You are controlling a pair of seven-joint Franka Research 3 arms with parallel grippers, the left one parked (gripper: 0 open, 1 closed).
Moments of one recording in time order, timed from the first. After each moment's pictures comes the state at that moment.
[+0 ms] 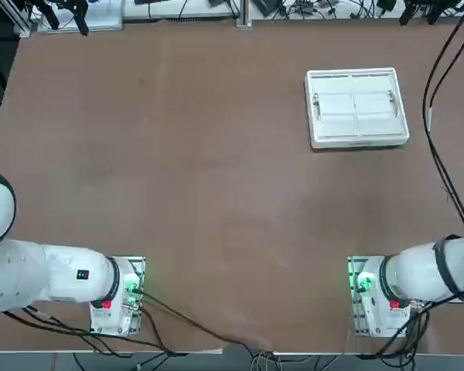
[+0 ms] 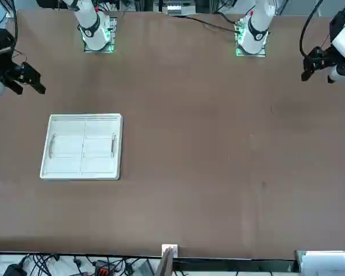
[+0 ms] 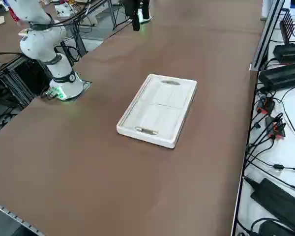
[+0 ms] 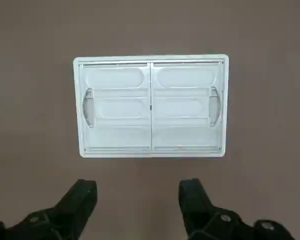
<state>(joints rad) 0.06 -0.05 -0.04 -1.65 0.02 1.60 0.02</state>
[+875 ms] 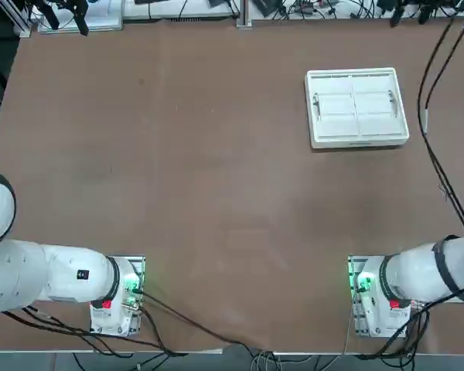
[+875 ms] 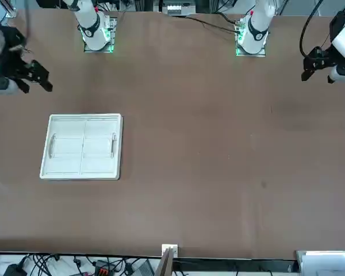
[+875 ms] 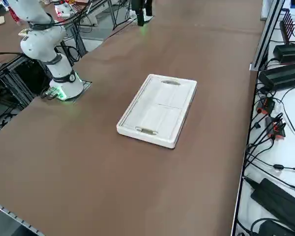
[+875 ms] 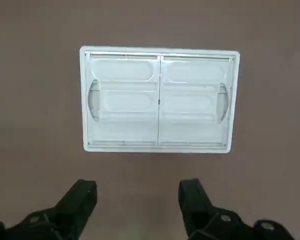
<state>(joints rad) 0.16 0.00 0.00 -1.62 -0.06 1.57 0.14</state>
